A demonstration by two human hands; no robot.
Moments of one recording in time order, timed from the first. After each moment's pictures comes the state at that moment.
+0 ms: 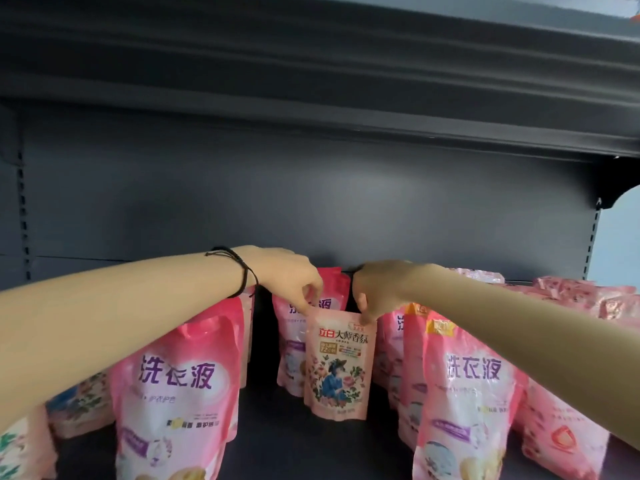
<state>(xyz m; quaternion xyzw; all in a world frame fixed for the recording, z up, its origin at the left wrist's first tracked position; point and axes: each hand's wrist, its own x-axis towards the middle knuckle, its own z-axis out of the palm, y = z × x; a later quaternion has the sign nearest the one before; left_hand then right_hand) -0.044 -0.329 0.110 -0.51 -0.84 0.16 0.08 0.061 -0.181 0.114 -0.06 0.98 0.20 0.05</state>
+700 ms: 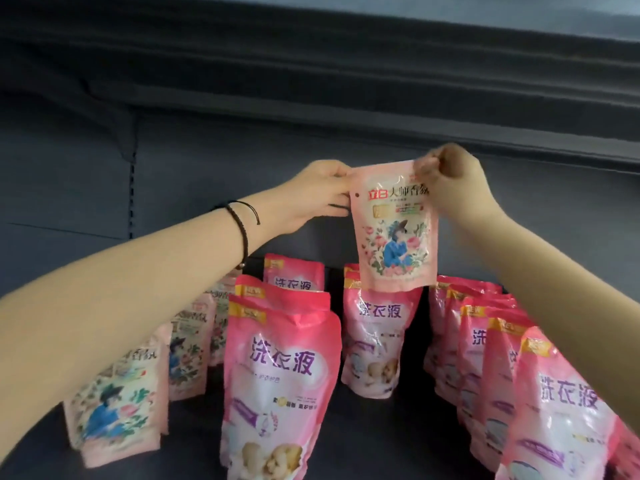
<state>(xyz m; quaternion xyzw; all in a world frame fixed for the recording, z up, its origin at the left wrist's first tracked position) -0.006 -0.426 0.174 -0.39 -0.69 -0.61 0.04 0.056 -0.244 0.188 -0.08 0.79 -0.39 -0.47</state>
